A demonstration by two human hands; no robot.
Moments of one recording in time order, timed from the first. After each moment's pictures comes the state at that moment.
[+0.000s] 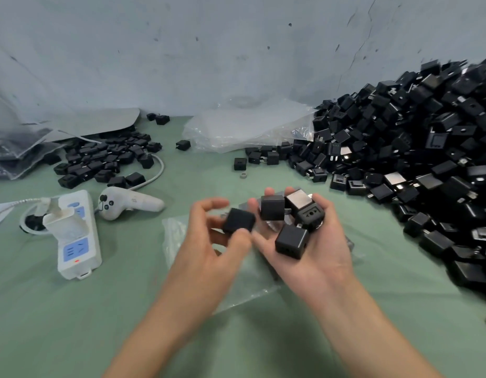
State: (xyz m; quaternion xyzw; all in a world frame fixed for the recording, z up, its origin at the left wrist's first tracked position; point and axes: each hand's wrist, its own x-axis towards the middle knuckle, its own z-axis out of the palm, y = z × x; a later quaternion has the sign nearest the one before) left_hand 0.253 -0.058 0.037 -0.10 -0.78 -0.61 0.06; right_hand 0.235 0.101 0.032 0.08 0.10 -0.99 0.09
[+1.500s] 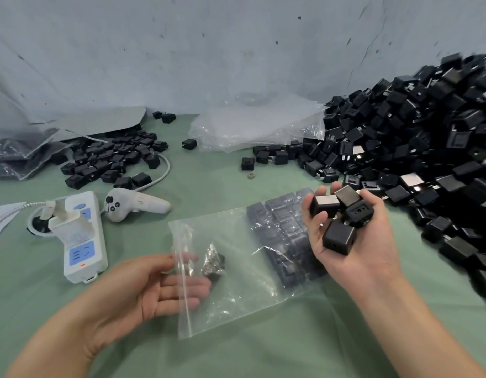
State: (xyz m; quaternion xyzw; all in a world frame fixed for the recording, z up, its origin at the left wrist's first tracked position) left_hand 0.229 -0.154 0.028 0.17 -0.56 -0.75 -0.30; right_hand 0.224 0.142 0.034 0.12 0.13 -0.98 0.04
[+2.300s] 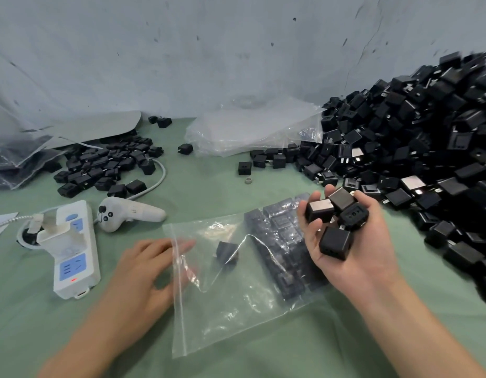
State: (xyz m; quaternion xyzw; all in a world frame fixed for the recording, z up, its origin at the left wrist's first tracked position) left_hand 0.223 -0.158 0.003 -0.20 -0.94 -0.26 0.12; right_hand 0.214 0.143 0.033 0.13 0.15 -0.98 0.05
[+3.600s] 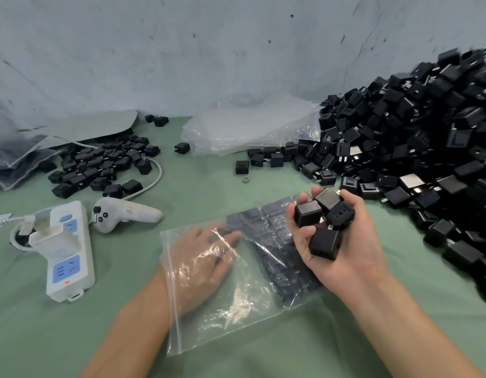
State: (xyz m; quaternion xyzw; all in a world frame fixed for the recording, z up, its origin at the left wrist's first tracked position) left_hand 0.182 -0.095 0.002 -0.25 -0.96 -0.06 0.04; right_hand 0.207 0.139 0.027 0.13 0.18 -0.97 0.08
